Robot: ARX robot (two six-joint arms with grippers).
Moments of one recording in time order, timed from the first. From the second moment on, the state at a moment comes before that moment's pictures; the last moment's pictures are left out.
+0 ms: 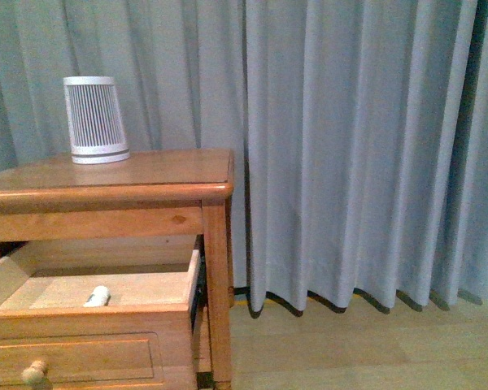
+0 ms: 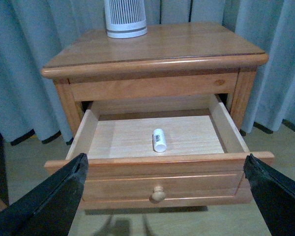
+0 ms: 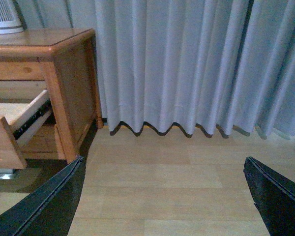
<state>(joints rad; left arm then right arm) 0.04 0.84 0.32 0.48 0.06 0.08 0.00 0.00 0.01 0.00 0.00 0.00</state>
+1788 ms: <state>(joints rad) 0.00 0.01 0.01 -0.01 0.00 0.00 0.00 0.00 0.01 0.00 0.00 0.00</state>
